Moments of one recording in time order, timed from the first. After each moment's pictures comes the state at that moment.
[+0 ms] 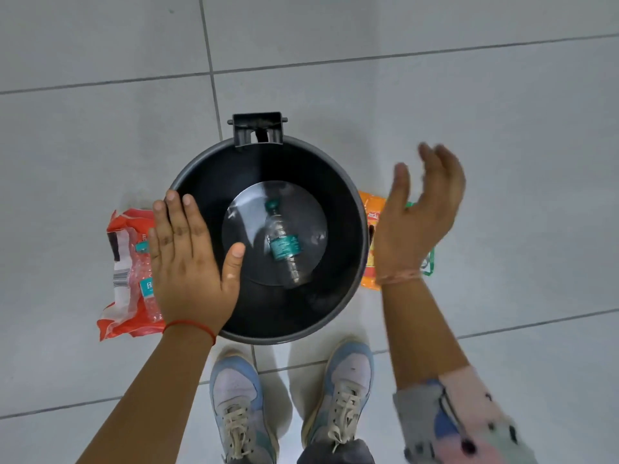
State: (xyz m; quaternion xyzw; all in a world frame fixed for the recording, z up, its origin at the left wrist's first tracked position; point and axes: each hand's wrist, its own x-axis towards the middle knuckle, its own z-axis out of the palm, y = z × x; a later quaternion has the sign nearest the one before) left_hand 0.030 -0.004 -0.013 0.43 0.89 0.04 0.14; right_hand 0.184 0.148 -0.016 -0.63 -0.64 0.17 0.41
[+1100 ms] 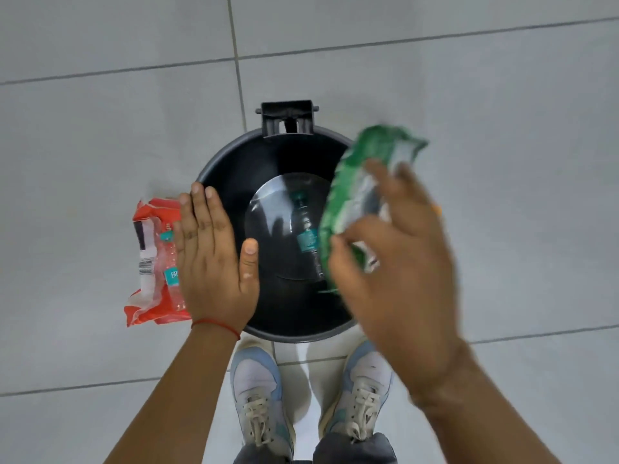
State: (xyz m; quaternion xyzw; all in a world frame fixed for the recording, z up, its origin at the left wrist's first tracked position) left_hand 0.029 -0.003 -0.015 0.41 0.90 0.10 0.13; right_hand 0.161 0.095 0.063 -0.46 -0.84 0.24 0.18
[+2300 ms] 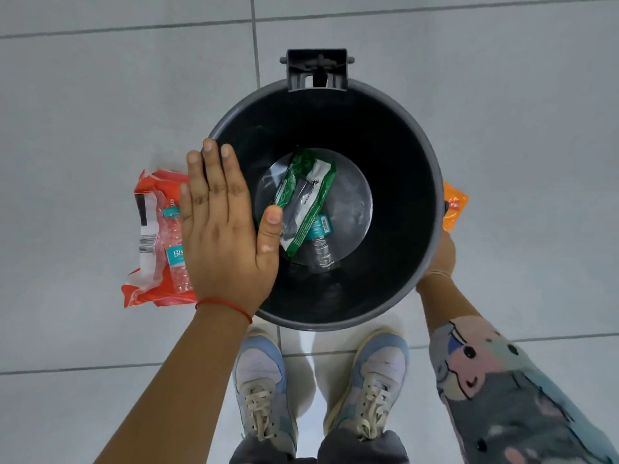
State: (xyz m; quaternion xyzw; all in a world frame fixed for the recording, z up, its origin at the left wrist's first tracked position) left_hand 0.030 -0.006 -0.019 0.42 0.90 0.09 0.11; right_hand 0.244 0.107 -0.147 -0.70 -0.62 0.36 -0.04
